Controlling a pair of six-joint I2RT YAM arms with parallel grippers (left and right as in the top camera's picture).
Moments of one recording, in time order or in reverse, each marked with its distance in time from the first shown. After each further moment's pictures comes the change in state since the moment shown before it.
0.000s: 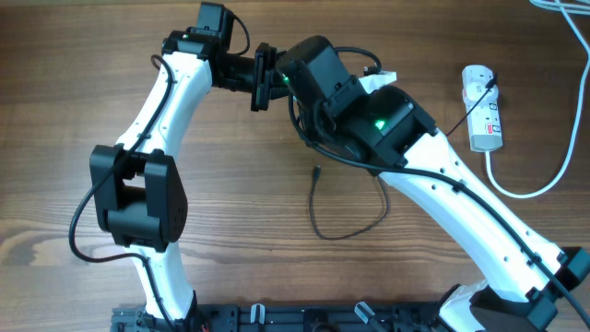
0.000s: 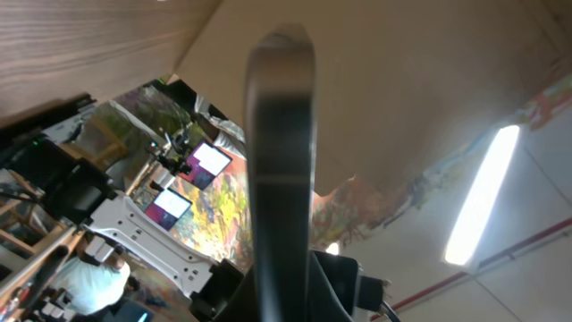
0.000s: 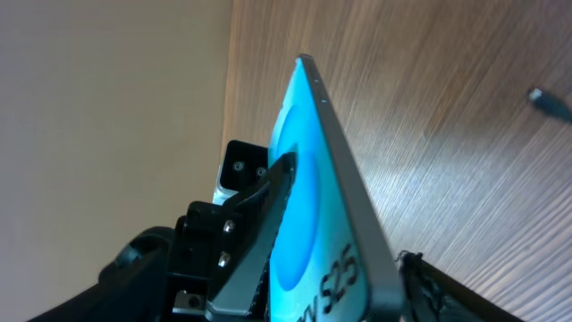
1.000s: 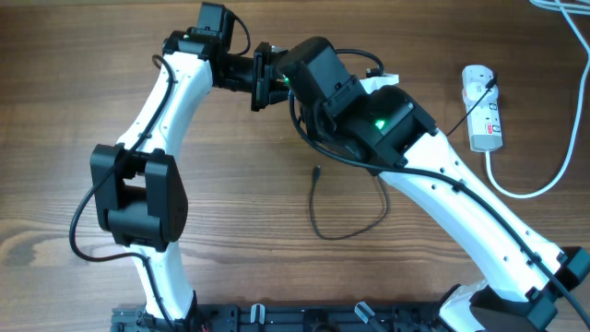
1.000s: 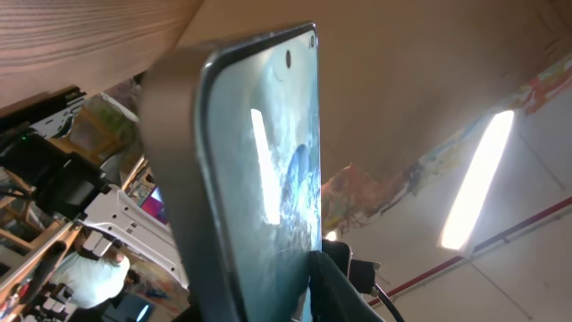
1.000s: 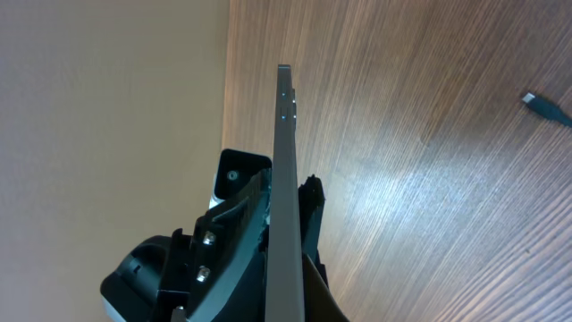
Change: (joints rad) left arm -0.002 0.003 0.000 -0.001 0.048 0.017; right arm 0.001 0.001 0.000 -0.013 0.006 0.065
